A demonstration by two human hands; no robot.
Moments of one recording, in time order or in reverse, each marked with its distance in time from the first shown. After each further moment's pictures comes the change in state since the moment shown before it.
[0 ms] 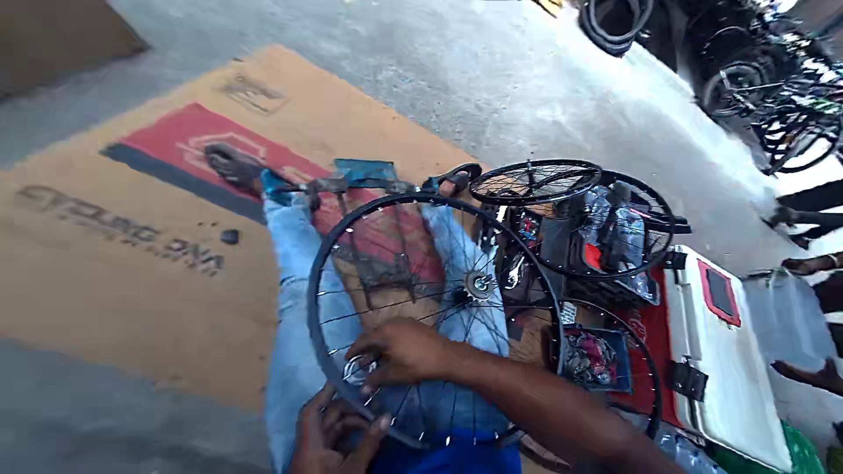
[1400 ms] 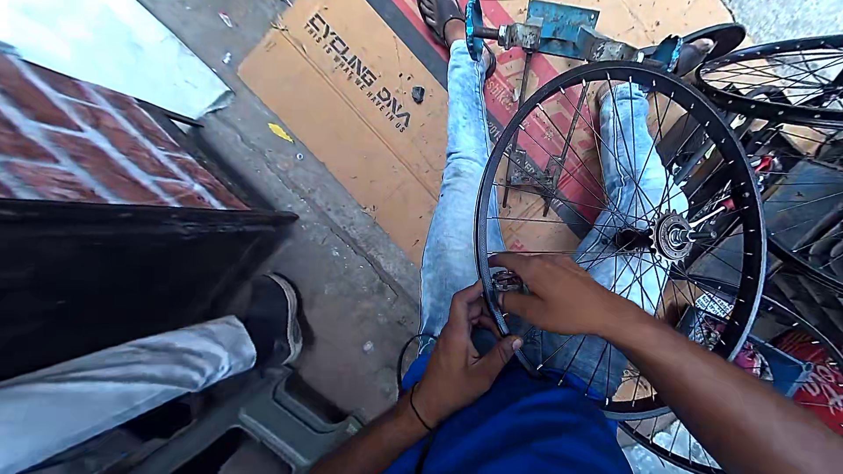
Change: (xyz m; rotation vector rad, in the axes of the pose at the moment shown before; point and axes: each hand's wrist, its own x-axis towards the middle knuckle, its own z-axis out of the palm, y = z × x) left_hand -0.003 -0.005 -0.001 0.032 0.063 -0.156; right_hand 0.012 -0.001 0.003 -0.050 -0.263 0.113
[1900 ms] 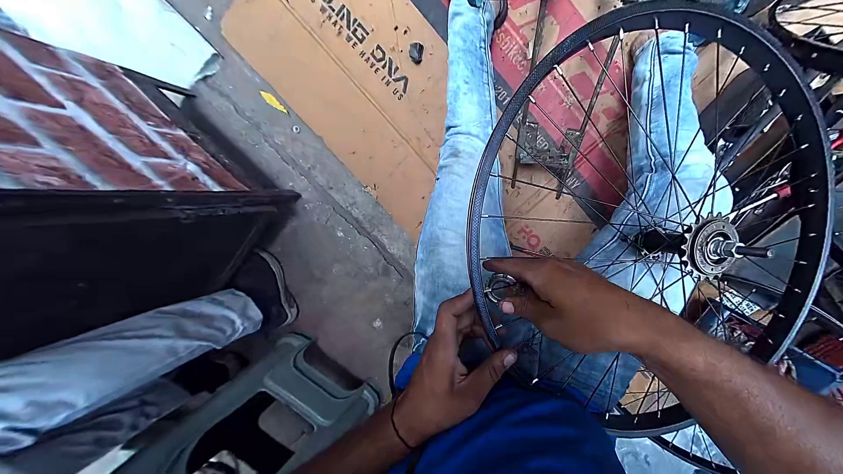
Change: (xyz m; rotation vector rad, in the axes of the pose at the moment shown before) left_hand 0.004 0.011 -0.003 -0.006 -0.049 -0.062; right_hand 0.003 0.016 -0.024 0.235 -0.215 0.000
